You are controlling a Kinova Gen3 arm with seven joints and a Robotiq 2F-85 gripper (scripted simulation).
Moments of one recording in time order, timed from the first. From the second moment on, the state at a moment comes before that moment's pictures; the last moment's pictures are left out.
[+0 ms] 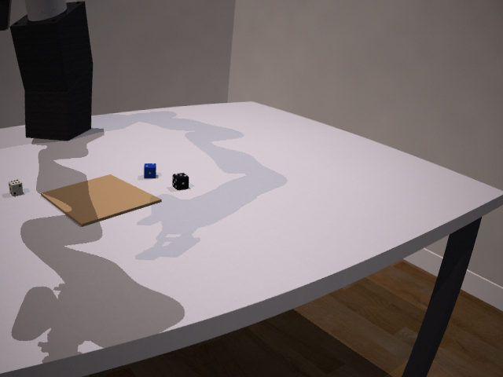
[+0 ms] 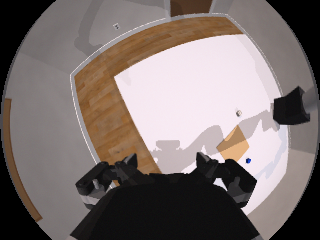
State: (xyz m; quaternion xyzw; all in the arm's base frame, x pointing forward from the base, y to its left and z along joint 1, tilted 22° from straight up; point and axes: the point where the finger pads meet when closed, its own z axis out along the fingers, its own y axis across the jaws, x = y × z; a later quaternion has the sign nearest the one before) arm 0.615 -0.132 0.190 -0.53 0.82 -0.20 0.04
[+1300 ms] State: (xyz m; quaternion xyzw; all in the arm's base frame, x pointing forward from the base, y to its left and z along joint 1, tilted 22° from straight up) arm 0.568 -0.112 0.078 -0.51 0.83 -0.22 0.04
